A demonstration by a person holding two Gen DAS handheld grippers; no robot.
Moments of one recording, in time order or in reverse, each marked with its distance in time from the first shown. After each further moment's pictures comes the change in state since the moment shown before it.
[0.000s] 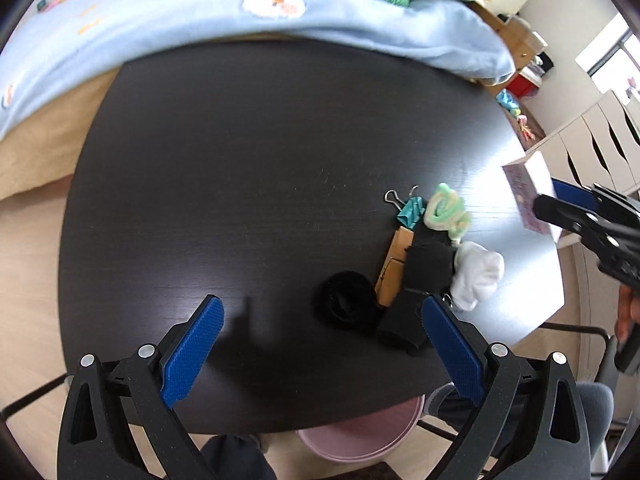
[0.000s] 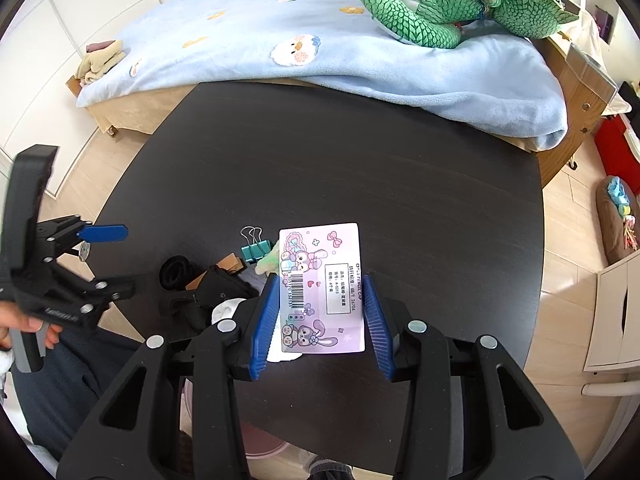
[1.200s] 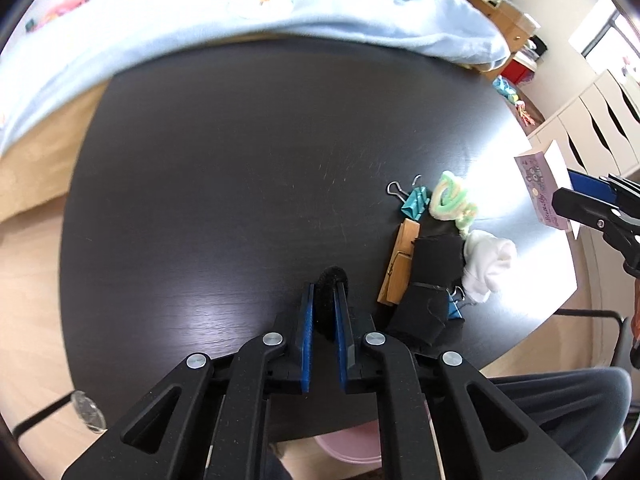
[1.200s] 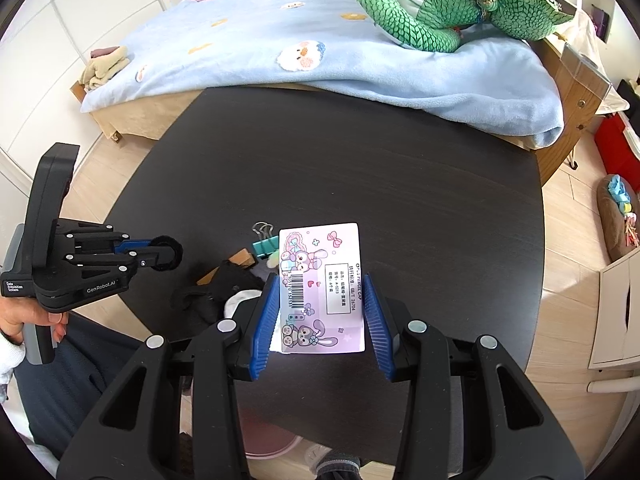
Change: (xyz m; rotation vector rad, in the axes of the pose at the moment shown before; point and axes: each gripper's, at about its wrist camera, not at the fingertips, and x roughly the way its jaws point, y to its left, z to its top) left arm -0.002 0.000 -0.004 0.088 -0.027 0.034; right arm -0.011 0.008 -0.012 0.008 -0.033 0.014
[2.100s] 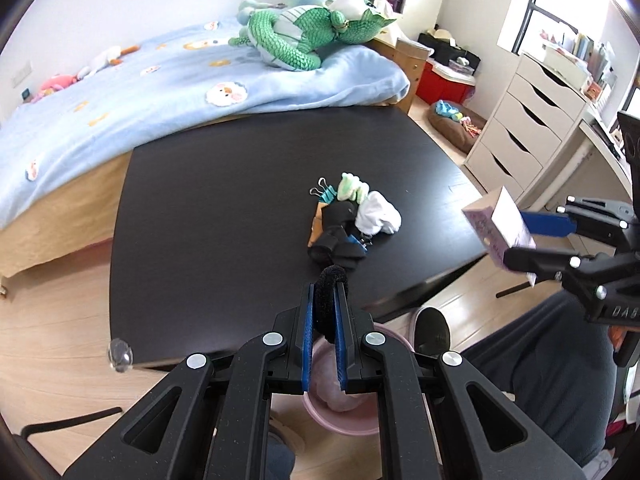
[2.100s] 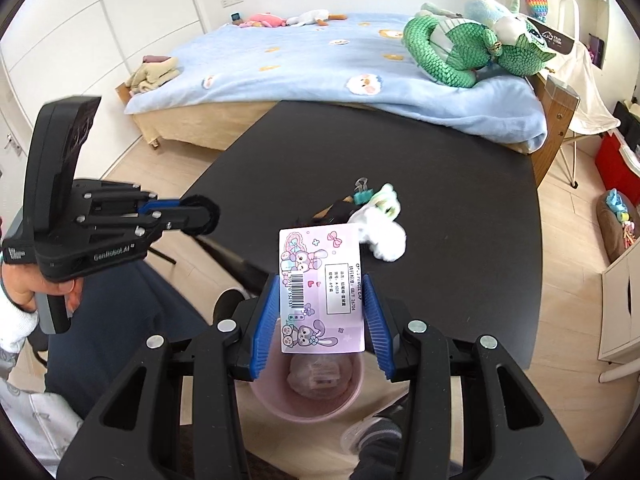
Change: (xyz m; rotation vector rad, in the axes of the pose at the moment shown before) left arm -0.117 -0.042 -0.101 0.165 -0.245 -0.032; right arm -0.101 0.095 -0.113 -0.066 -0.135 0.049
